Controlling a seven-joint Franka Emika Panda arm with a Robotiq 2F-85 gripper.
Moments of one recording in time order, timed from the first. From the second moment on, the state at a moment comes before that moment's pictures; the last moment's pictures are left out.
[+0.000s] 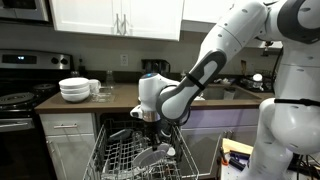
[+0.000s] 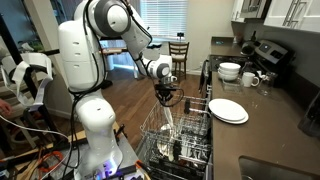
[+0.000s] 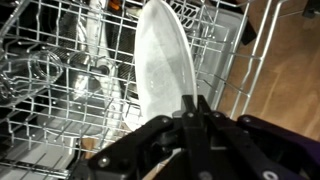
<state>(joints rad) 0.11 0.07 0.16 -2.45 -0.12 2.43 -0.51</state>
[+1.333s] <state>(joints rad) 0.20 0.05 0.17 -2.46 -0.47 2.37 -0.10</state>
